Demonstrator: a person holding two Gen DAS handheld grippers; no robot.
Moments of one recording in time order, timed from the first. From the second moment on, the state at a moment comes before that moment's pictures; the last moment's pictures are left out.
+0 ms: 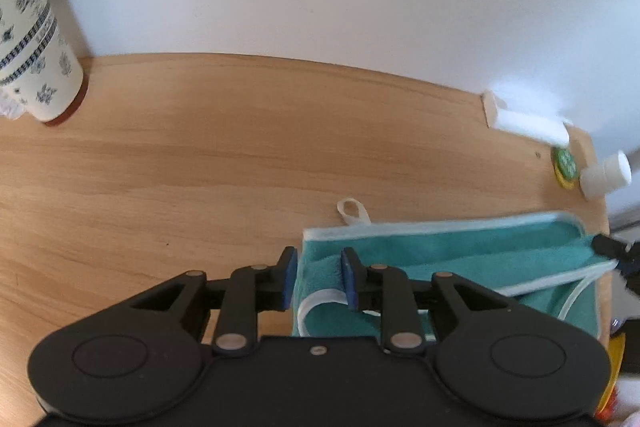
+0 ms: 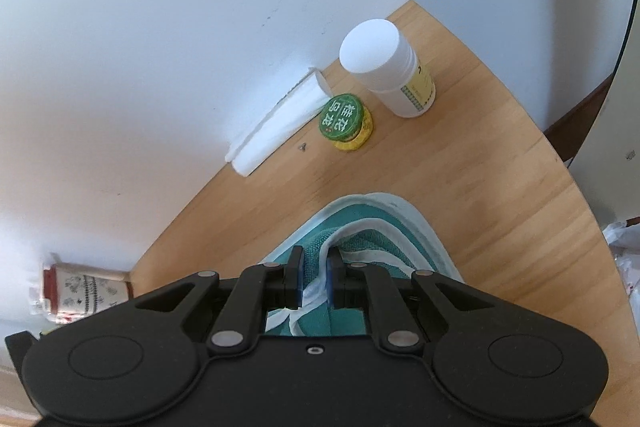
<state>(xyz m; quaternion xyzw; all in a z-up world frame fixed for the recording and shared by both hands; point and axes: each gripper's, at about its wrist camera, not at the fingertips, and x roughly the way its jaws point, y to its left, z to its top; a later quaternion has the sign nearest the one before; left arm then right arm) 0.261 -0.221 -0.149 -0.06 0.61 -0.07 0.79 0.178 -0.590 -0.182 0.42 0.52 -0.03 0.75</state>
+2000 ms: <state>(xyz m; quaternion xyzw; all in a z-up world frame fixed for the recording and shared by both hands) 0.207 -0.286 -0.167 0.37 0.45 -0.30 0.75 0.192 -0.493 -0.167 -0.41 0.48 0.36 0.69</state>
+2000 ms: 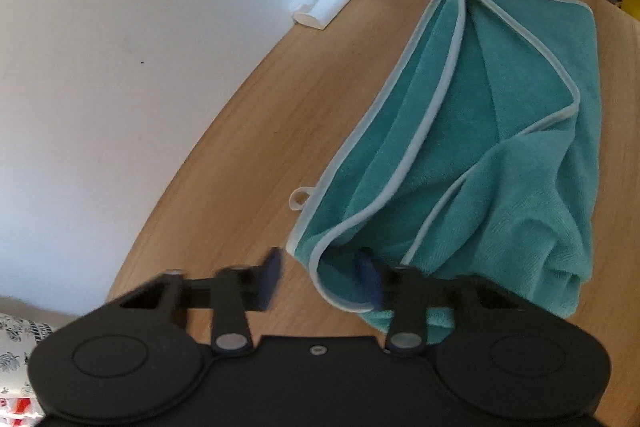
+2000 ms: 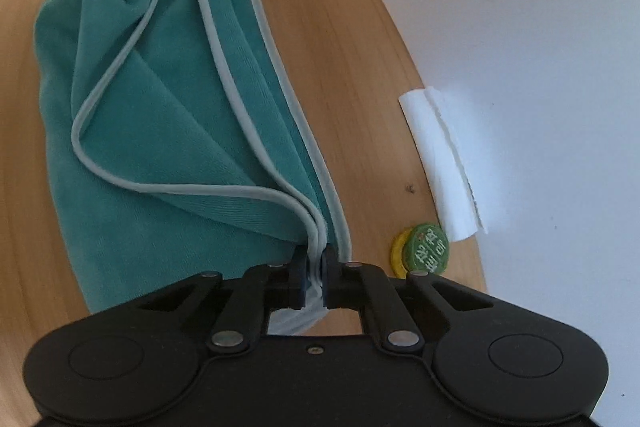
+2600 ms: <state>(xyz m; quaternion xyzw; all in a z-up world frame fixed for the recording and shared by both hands) 0.128 -0.267 -0.076 0.32 0.40 -0.40 0.76 0.111 -0.516 -0.053 -0.26 0.48 0.38 0.74</state>
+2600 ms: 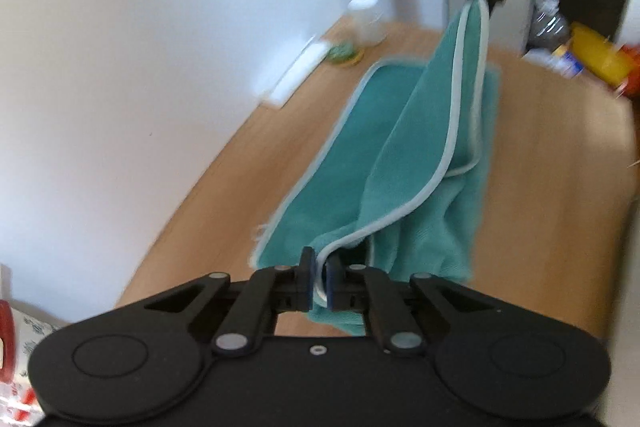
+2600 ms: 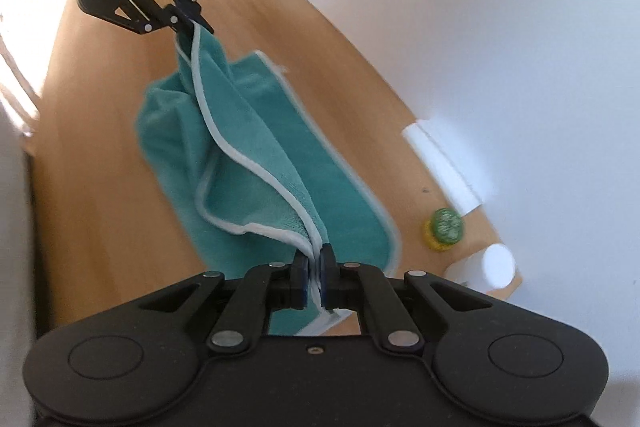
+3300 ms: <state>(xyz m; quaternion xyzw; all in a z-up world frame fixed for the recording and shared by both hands) 0.201 -0.274 -0.124 0.25 0.48 -0.33 0.77 0.165 -0.529 -0.100 -0.18 0.52 0.35 0.76</state>
